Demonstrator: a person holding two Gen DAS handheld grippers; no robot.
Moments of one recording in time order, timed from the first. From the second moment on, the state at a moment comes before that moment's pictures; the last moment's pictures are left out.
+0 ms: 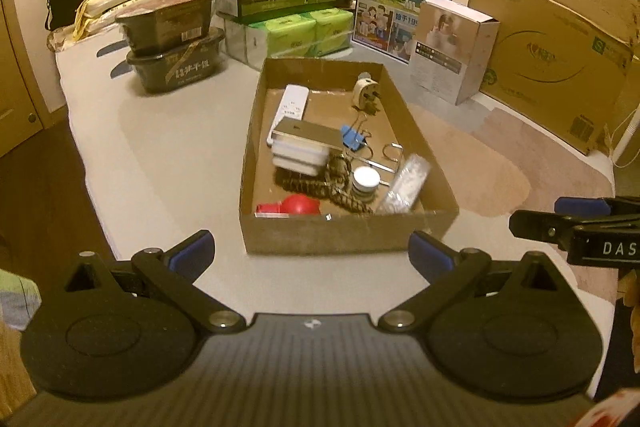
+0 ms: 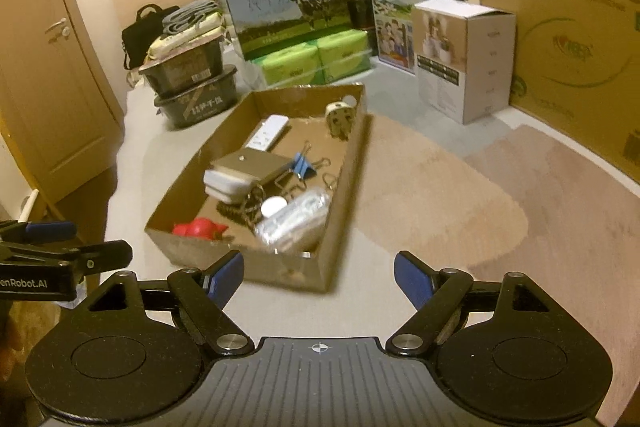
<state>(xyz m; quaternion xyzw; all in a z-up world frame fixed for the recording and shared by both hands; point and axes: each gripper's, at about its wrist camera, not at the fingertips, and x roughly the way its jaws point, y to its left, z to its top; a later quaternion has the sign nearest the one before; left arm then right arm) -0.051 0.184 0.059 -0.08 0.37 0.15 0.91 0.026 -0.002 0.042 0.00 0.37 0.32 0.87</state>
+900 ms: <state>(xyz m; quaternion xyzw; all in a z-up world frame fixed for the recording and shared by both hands) -0.091 0.138 0.038 -0.09 0.39 0.15 0.90 -0.034 -0.039 0.029 -0.03 0.39 0.30 0.87</state>
